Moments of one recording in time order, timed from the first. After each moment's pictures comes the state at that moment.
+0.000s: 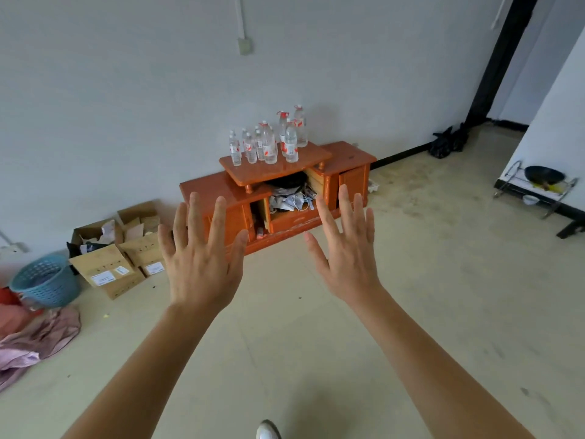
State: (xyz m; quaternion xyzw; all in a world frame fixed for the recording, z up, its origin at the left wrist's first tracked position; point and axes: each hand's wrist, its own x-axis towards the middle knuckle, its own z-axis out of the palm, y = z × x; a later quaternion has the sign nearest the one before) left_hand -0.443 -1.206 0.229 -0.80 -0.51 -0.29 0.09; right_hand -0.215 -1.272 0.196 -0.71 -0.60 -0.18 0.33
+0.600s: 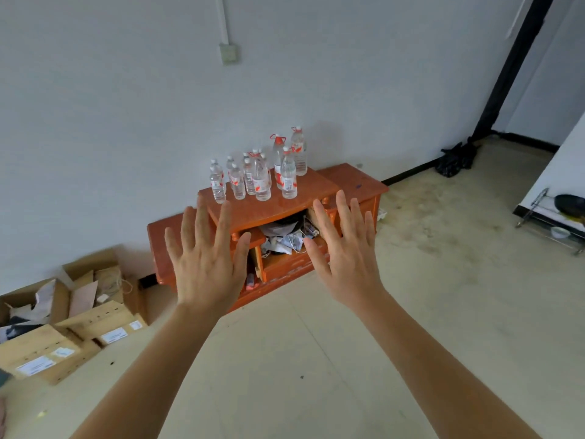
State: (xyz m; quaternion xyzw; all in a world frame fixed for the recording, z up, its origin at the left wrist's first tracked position) left_hand -0.252 -0.763 0.227 -0.81 -0.51 -0.27 0.06; right_hand -0.031 -0.843 0.203 -0.72 -0.60 -0.18 0.29
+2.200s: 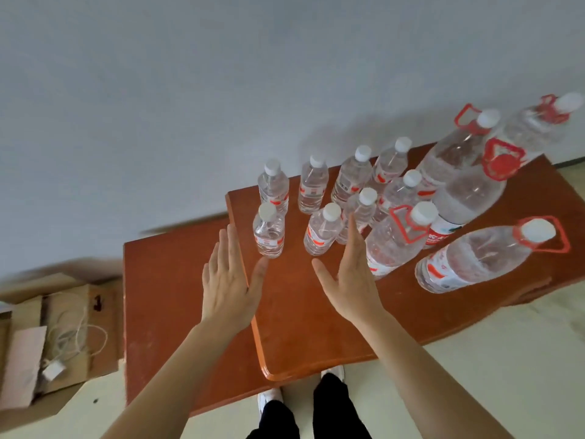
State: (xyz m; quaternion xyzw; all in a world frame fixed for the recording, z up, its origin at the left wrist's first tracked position) left_hand -0.133 0.131 -0.067 -0.72 -0.63 -0.15 -0.25; right_hand 0.089 0.099 -0.075 -0.72 -0.60 0.18 0.29
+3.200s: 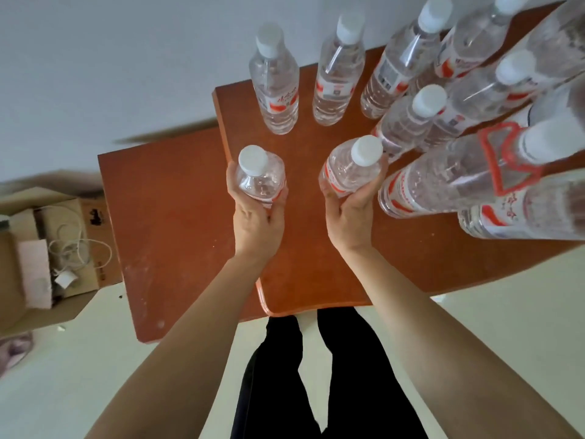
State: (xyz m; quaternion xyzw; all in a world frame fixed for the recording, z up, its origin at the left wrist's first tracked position) left_hand -0.072 0.158 -0.185 -0.55 -0.67 -0.33 -0.38; right_hand 0.084 0.143 -0.216 -0.72 -0.47 0.23 0.46
